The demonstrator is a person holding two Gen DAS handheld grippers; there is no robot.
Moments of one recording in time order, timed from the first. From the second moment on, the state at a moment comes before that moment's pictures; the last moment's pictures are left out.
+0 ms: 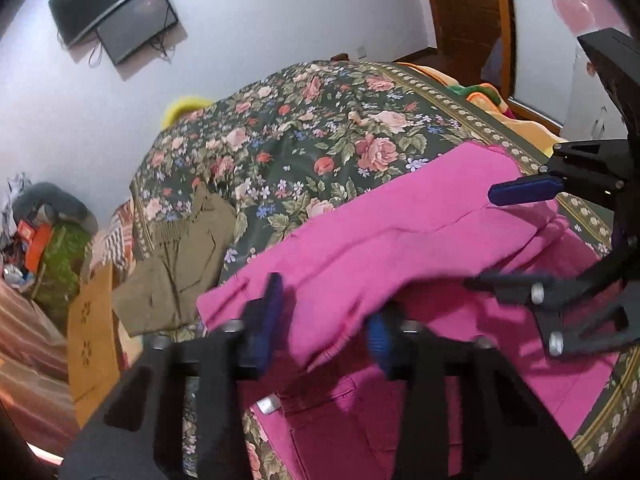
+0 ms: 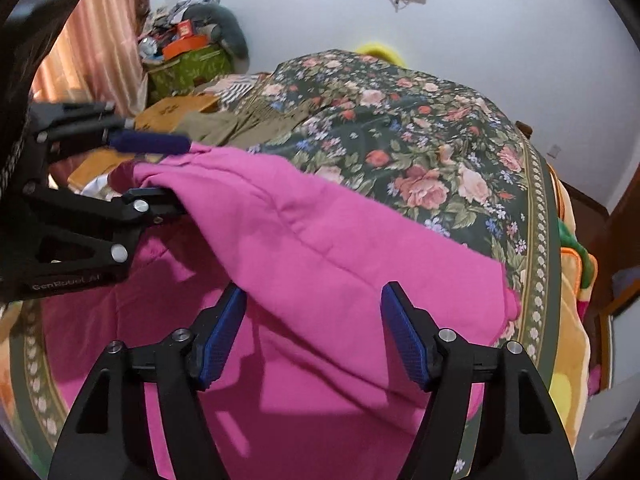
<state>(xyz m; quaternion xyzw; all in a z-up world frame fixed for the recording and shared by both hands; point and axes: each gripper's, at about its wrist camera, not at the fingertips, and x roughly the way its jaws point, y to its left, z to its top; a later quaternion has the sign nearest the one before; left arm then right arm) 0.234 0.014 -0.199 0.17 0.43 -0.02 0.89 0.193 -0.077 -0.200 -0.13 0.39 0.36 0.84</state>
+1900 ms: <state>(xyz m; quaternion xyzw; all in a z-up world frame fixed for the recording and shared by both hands) 0.073 0.060 -0.190 0.06 0.45 -0.02 0.89 0.085 -0.170 -0.210 -0.09 0.45 0.33 0.82</state>
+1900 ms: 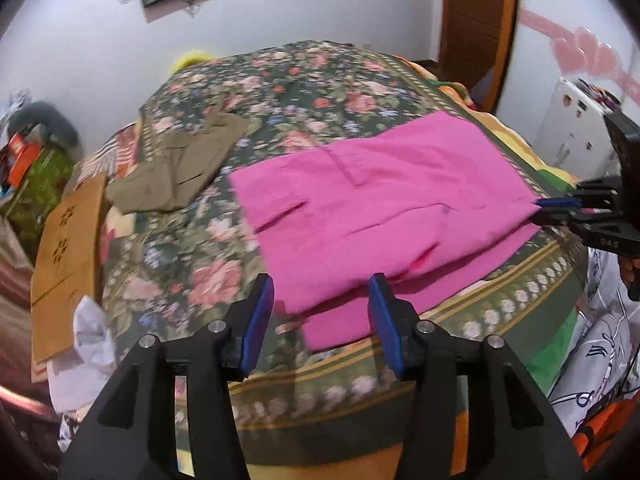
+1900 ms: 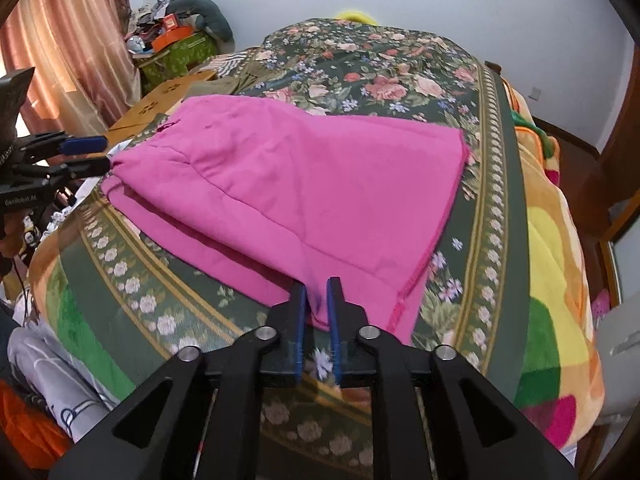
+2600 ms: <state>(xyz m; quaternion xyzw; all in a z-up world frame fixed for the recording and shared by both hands) 0.101 0.097 -0.223 -0.12 0.50 -0.01 0.85 0.097 -0.205 -0.219 0.03 0.48 0.29 0.83</state>
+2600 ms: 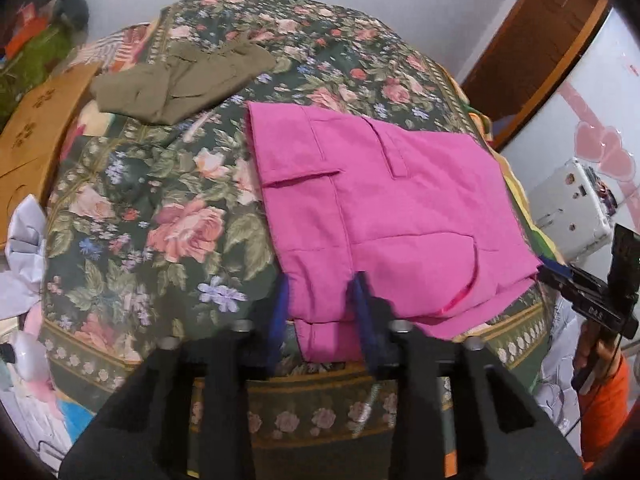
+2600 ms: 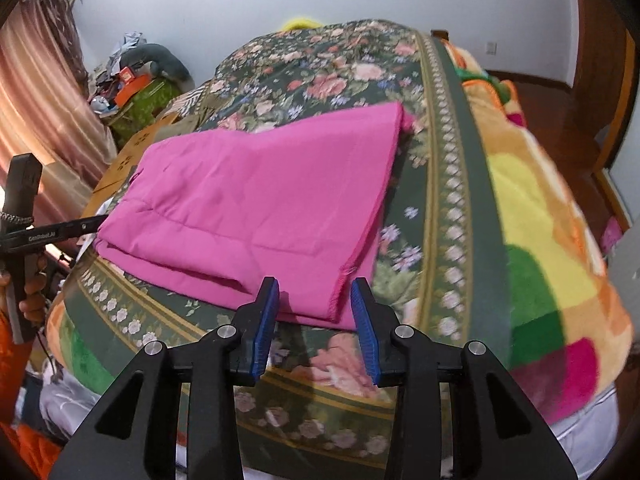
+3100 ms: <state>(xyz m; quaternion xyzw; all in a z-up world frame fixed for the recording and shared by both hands) 0.090 0.102 -0.189 -0.10 0.46 0.00 0.88 0.092 -0.207 -0.208 0.01 0.43 0.29 0.85</state>
